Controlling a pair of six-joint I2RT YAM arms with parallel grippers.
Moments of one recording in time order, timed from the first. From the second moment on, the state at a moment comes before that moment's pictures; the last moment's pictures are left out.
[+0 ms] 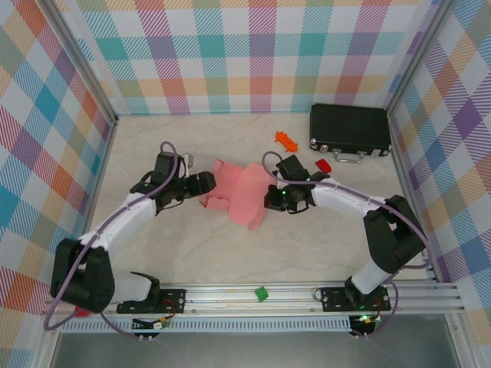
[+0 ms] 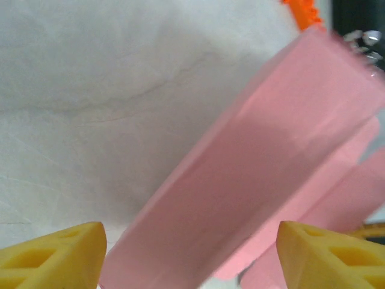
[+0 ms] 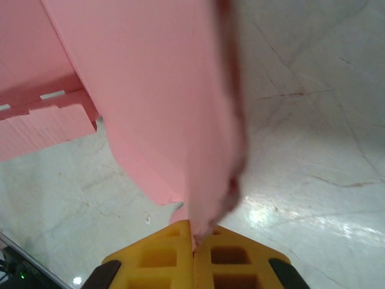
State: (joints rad) left arm -0.30 1.27 0.86 -0.38 0.28 -0.53; right arm 0.60 1.60 1.03 -0.50 -0.34 0.66
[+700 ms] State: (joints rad) left arm -0.30 1.19 0.77 -0.31 0.28 -0.42; right arm 0.57 1.83 1.72 -1.26 -0.20 0.13
